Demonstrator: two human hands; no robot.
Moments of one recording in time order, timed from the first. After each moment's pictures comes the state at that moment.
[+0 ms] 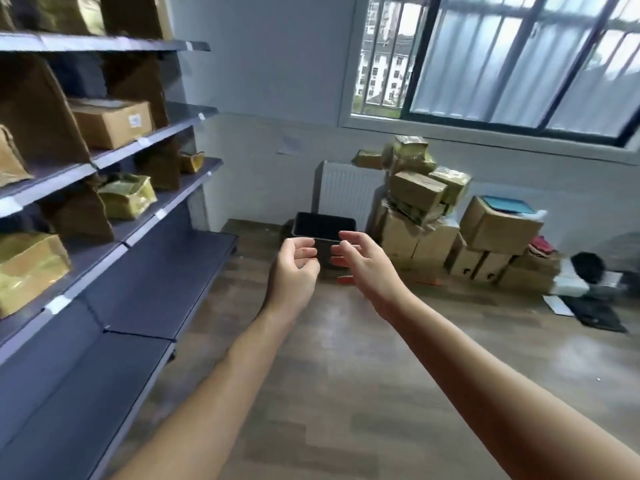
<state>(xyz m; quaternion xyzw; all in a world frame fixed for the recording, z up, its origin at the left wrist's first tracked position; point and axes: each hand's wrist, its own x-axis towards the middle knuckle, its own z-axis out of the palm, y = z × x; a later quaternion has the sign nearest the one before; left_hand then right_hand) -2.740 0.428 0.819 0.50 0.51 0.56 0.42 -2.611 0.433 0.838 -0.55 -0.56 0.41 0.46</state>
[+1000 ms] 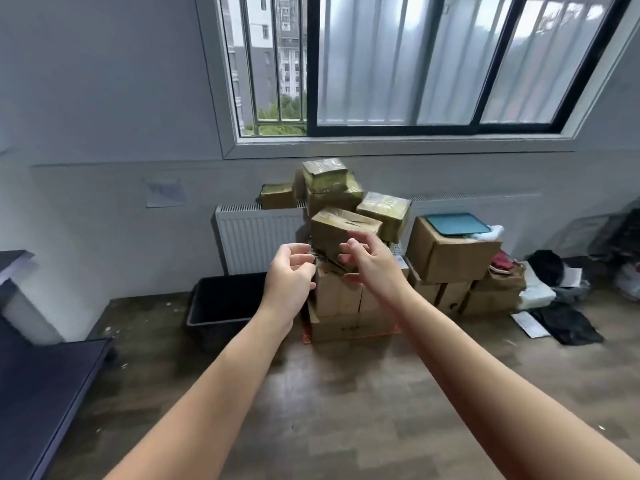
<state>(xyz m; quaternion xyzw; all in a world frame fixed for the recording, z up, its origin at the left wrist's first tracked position) -2.350 1.014 0.843 0.55 0.46 0.48 0.50 -2.206 0.996 0.848 -0.60 -0.48 0.35 0.54</state>
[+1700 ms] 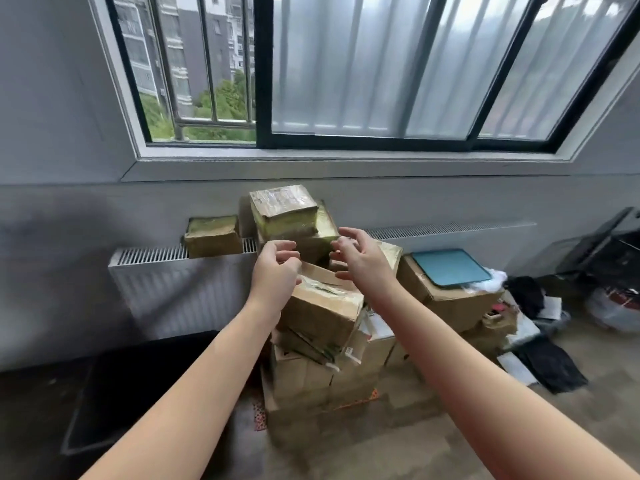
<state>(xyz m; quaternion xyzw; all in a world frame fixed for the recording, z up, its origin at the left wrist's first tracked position) -2.156 1.491 0.801 0.53 0.45 0.45 0.55 -2.018 1.440 0.828 -0.66 -0.44 0.31 0.52</state>
